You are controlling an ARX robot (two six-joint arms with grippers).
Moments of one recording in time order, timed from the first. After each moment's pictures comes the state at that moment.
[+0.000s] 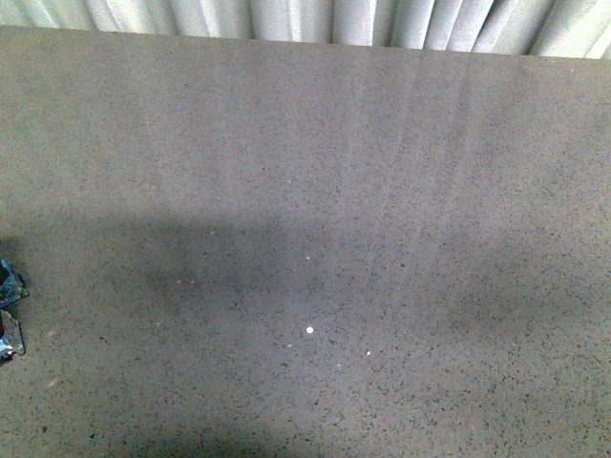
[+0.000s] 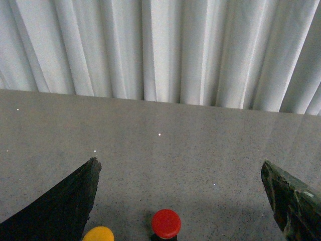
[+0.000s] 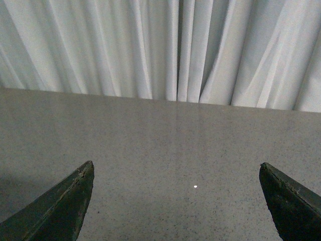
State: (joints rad) left arm 0.00 0.02 0.01 0.00 0.00 0.00; right arm 0.00 0.00 0.02 0.00 0.00 0.00
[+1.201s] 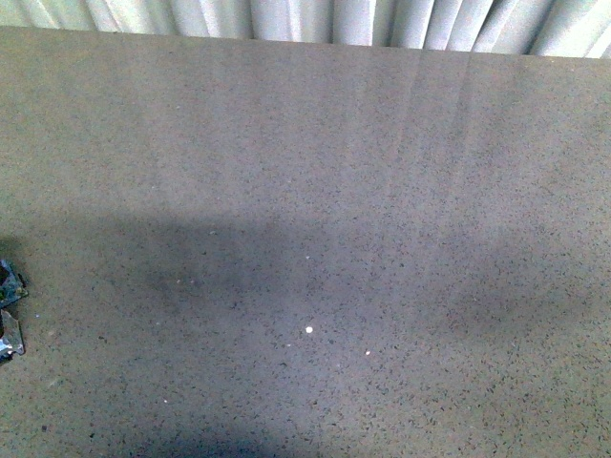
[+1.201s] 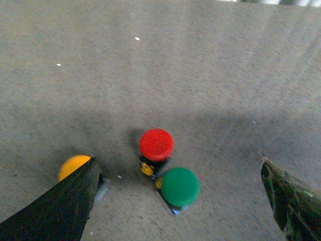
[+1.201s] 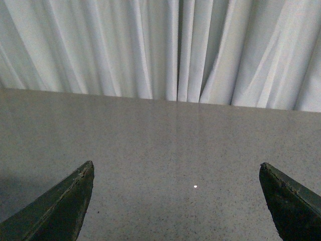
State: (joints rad) left arm 0.29 0.73 0.18 0.10 0.35 0.11; right arm 0.00 0.00 0.02 0.00 0.00 0.00
